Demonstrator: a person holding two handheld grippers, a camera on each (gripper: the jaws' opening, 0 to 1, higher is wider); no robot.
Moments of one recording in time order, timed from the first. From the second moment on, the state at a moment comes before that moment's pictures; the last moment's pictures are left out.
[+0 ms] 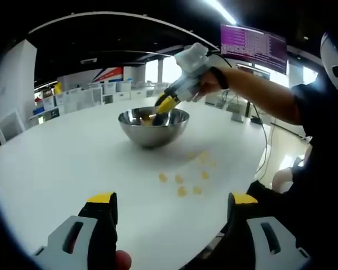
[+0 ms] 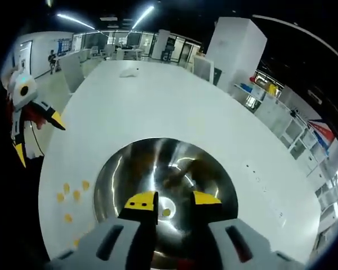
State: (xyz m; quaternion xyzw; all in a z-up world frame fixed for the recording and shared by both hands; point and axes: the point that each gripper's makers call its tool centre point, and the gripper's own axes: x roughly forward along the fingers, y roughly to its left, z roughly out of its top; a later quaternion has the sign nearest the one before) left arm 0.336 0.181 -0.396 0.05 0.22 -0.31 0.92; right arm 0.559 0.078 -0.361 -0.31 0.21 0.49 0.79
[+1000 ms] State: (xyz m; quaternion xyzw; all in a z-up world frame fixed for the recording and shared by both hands) left arm 0.333 0.173 -0.383 0.06 0.20 -0.32 0.92; right arm 0.451 -0.008 -0.290 -0.19 0.11 0.43 0.87
